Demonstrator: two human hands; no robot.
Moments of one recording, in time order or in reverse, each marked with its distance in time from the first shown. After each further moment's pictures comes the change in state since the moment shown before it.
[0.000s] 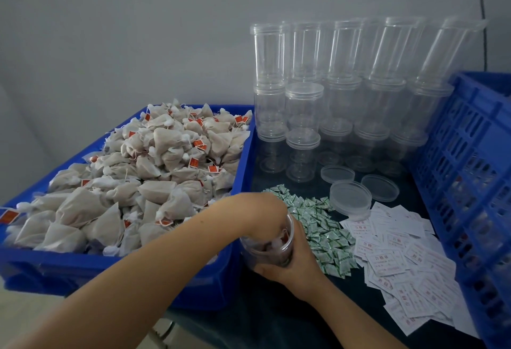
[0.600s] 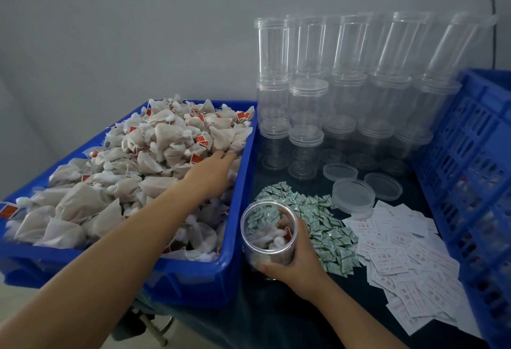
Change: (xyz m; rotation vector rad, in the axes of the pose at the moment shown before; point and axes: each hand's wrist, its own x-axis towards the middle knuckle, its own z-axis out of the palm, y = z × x) left_hand 0.022 -0.113 0.040 -0.254 0.517 -0.388; right_hand -0.005 -0.011 0.000 -0.028 0.008 -0.032
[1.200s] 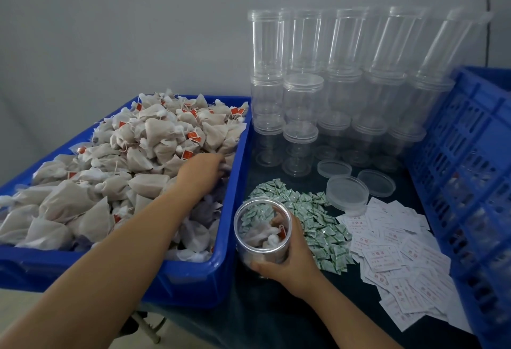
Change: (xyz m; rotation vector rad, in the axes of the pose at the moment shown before) left_hand 0.008 -0.006 0.014 -0.030 0.188 -0.066; right_hand 0.000 0.001 0.001 0.003 0.020 -0.013
